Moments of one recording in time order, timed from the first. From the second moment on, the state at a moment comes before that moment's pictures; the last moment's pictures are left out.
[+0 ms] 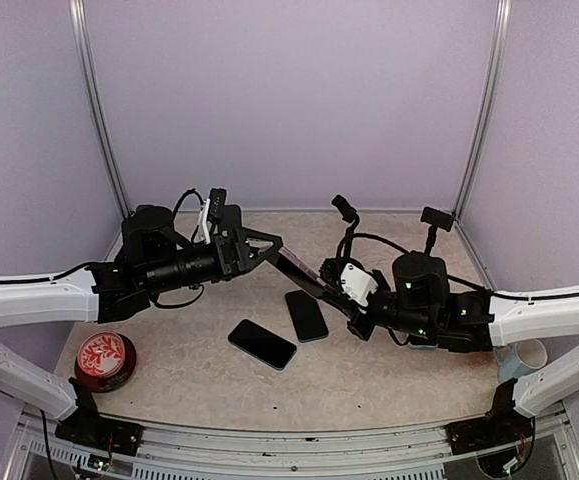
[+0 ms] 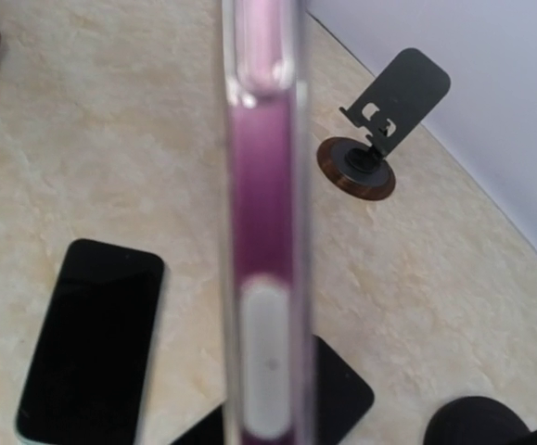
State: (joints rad) left arm -0.87 1.27 0.82 0.36 0.21 -0.77; right arm 1.07 1.25 0.70 0.22 0.15 -0.31
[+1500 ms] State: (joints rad) left arm -0.89 1.32 0.86 0.31 0.19 -0.72; right arm 1.11 1.29 0.72 0.26 0.28 -0.37
